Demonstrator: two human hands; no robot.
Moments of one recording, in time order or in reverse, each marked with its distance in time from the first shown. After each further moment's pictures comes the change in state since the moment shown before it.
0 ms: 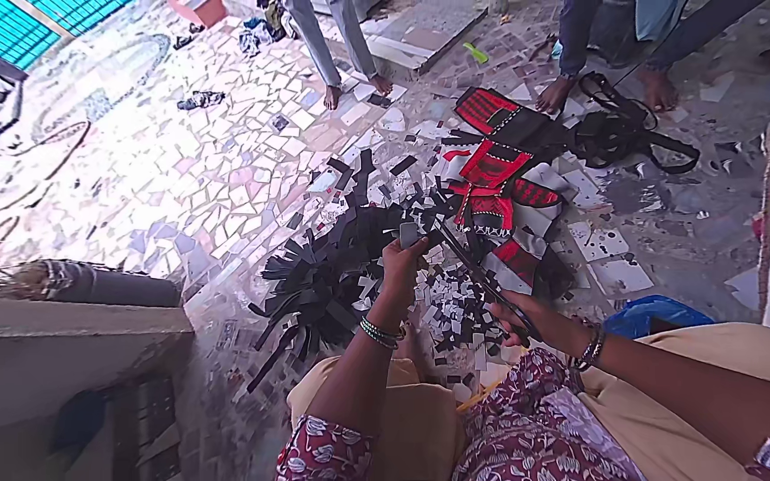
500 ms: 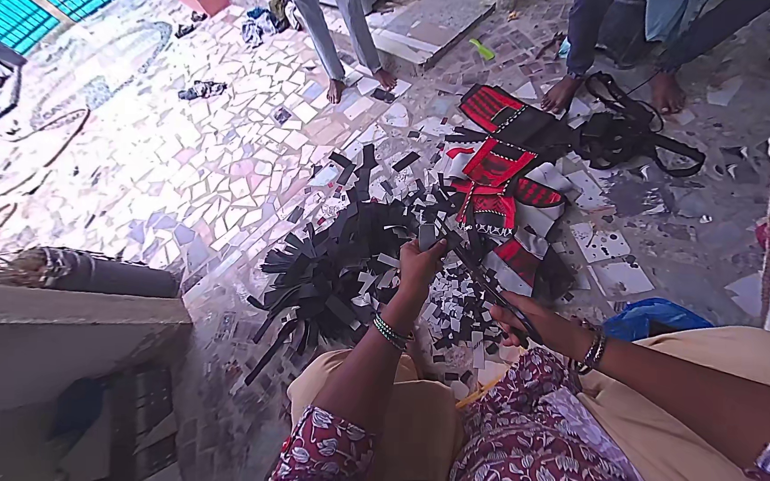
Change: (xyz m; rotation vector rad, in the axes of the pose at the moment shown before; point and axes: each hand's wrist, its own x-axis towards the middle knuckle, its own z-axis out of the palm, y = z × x) left_hand -0.005 -0.014 0.016 0.022 -0.080 0.009; right_hand 0.000 0.003 0.001 -0.074 -0.028 -0.033
